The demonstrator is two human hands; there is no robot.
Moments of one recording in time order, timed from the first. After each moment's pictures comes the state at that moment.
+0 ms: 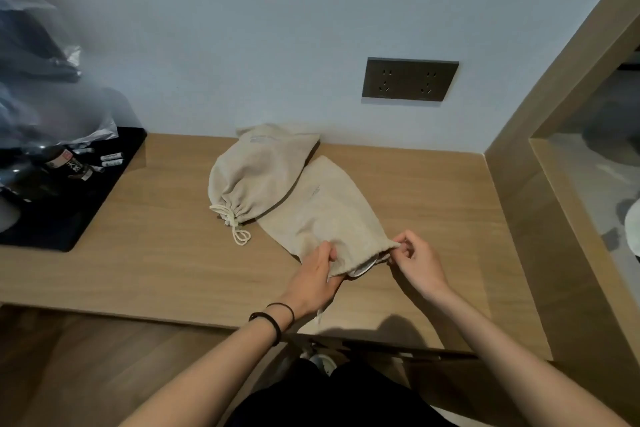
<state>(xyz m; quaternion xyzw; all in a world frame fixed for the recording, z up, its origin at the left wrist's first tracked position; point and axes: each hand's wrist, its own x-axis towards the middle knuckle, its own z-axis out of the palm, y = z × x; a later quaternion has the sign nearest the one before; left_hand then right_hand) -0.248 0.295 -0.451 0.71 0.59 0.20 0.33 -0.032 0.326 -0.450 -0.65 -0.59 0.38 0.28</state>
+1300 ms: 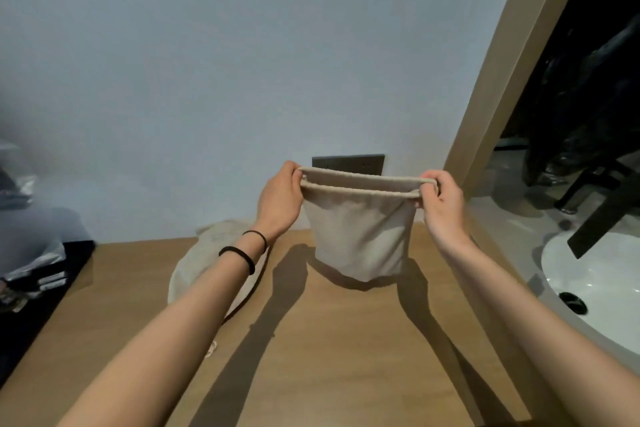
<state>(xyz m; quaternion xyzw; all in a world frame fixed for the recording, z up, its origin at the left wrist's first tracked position) -0.231 0.465 -0.247 0.70 0.56 0.39 0.19 0.004 0.403 -0.241 -0.62 -0.49 0.20 0.57</state>
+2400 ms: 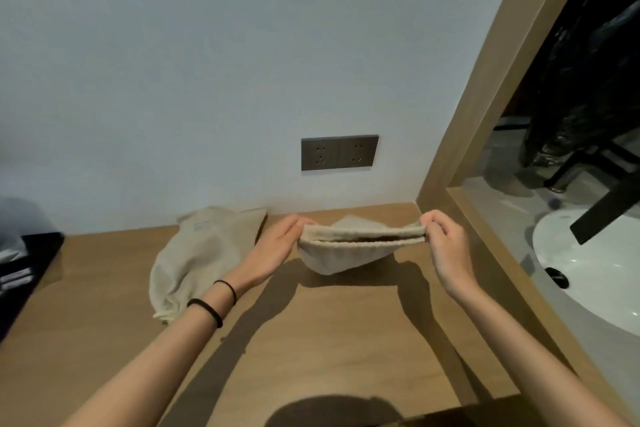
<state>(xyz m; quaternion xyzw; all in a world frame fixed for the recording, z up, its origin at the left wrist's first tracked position) -0.252 0.435 -0.319 0.72 0.46 0.28 0.44 0.010 0.365 -0.301 -0.68 -0.48 0.24 0.49</state>
